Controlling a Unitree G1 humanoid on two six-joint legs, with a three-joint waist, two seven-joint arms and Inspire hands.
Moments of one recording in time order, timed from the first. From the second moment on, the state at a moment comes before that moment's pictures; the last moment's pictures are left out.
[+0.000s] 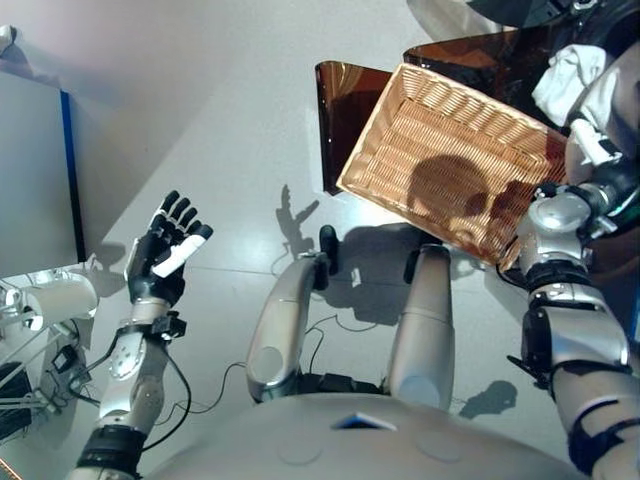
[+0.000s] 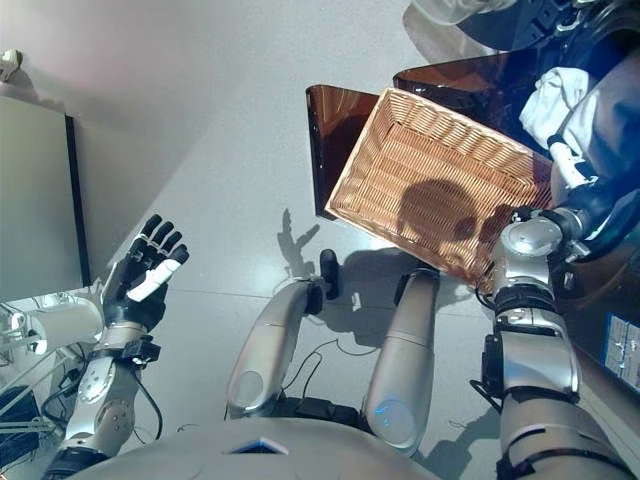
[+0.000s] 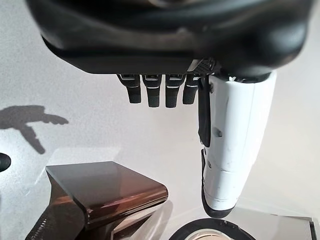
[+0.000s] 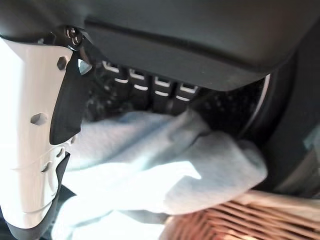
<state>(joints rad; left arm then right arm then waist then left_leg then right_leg) 0.35 0.45 -0.08 0.15 -0.78 -0.36 -0.07 -0.63 -0.56 -0.08 1.08 0.22 -0.30 -0.82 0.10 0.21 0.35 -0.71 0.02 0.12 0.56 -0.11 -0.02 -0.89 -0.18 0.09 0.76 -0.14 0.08</state>
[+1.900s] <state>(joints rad) 0.36 0.52 -0.08 0.08 -0.81 -0.36 -0.10 -1.07 -0.78 0.24 1.48 0.20 -0.12 -0.65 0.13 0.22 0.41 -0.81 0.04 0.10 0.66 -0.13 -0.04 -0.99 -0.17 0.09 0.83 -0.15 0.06</state>
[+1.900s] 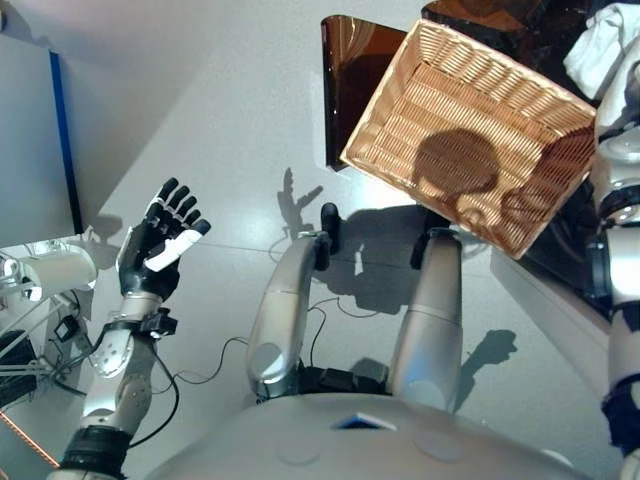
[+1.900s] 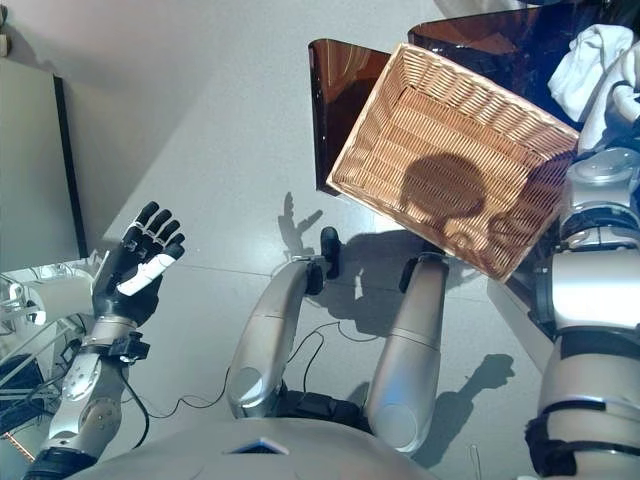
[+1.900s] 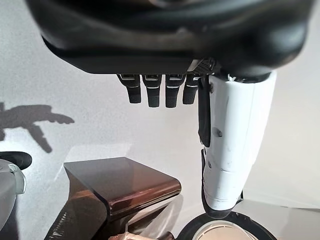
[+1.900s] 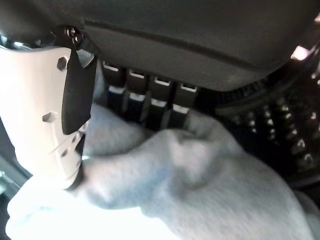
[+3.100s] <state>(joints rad) 0.36 0.53 -0.09 0.08 -0.82 -0.35 -0.07 -1.07 -0.76 -0.31 1.28 1.00 -0.48 -0.80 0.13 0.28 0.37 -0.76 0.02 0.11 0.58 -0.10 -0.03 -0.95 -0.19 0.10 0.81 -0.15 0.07</state>
